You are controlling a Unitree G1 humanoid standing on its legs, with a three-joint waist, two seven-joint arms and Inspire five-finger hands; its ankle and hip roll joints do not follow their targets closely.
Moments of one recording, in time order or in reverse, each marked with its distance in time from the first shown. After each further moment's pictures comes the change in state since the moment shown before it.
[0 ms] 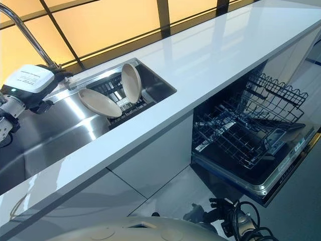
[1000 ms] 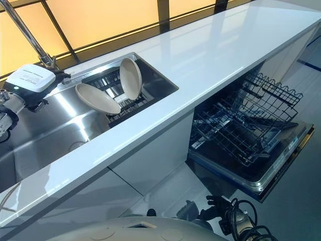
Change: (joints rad) left arm -0.083 0.024 -0.100 0.069 0.076 0.038 0.056; right arm -0.010 0.014 0.000 0.003 0.003 -0.014 0.000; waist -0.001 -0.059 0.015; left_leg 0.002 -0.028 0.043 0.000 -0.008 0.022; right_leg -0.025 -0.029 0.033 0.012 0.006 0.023
